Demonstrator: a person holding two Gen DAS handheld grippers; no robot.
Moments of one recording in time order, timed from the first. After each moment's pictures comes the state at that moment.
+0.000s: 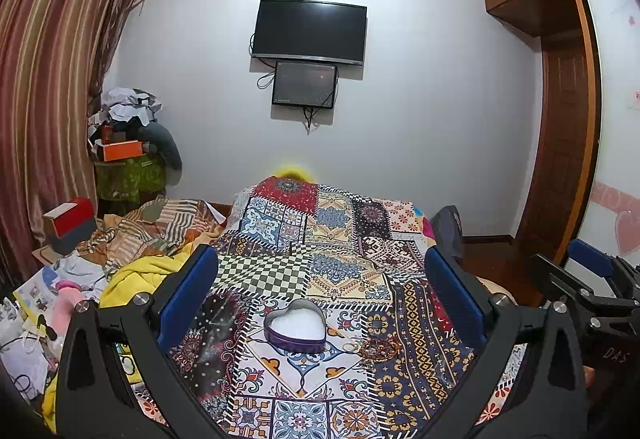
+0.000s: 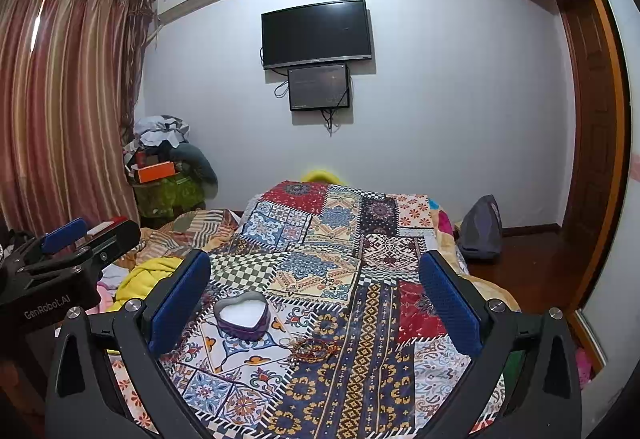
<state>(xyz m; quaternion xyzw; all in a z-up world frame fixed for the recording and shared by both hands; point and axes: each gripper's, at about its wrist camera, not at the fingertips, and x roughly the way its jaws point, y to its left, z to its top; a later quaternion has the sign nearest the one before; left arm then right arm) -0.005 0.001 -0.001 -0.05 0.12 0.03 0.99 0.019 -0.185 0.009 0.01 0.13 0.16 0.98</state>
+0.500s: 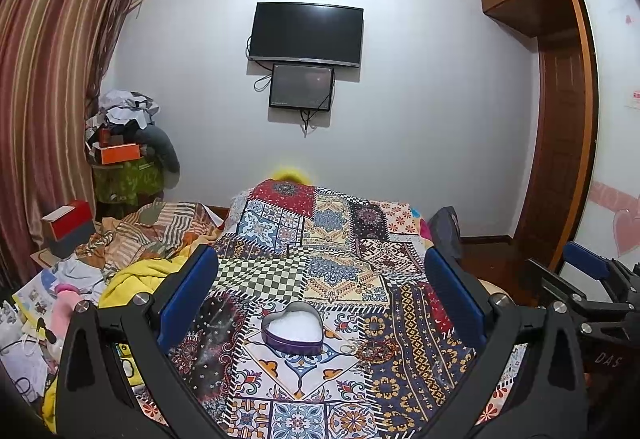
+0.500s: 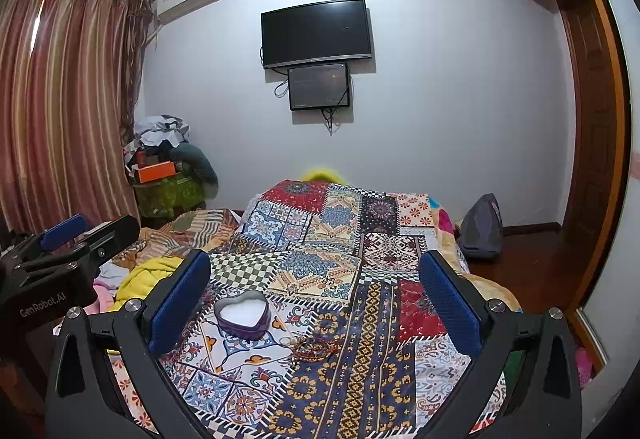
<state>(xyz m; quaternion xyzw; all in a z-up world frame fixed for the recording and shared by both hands) -0.007 -0.001 0.004 -0.05 0.12 0.02 0.99 0.019 -0.187 0.007 0.01 0.14 0.16 0.98</state>
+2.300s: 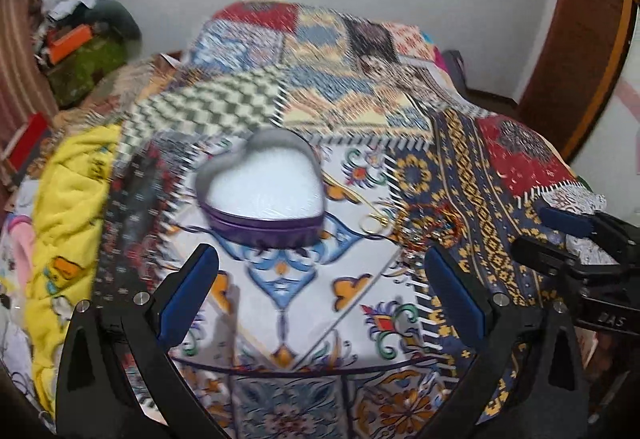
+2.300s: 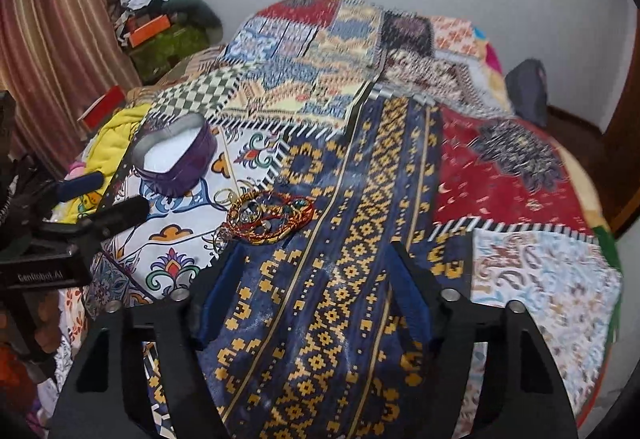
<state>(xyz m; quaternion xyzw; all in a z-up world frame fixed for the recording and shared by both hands) 0.155 -0.009 -0.177 -0.03 0.42 -0.02 0.91 0.156 -0.198 -0.151 -0.02 0.43 0.22 0.87</state>
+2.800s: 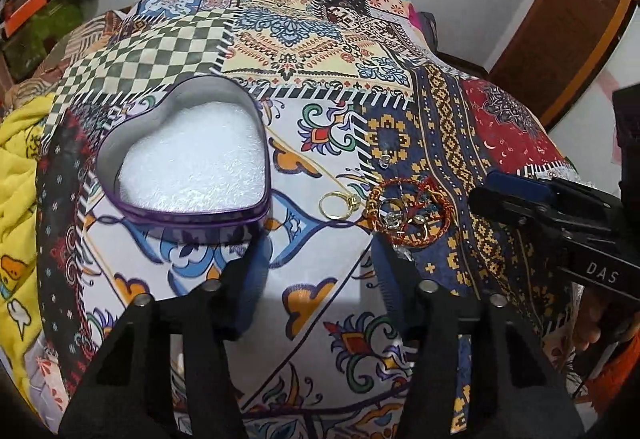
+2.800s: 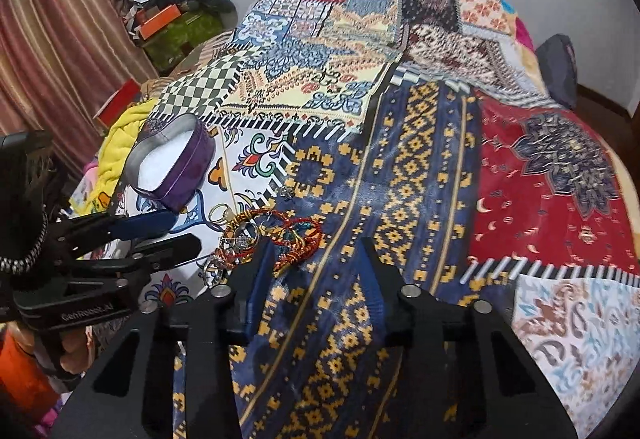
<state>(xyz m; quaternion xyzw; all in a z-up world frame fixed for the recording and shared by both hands) 0.192 -0.021 -0.212 -0.06 0.49 -0.09 0.87 0.200 -0.193 -0.166 0.01 0.48 0.26 0.84</state>
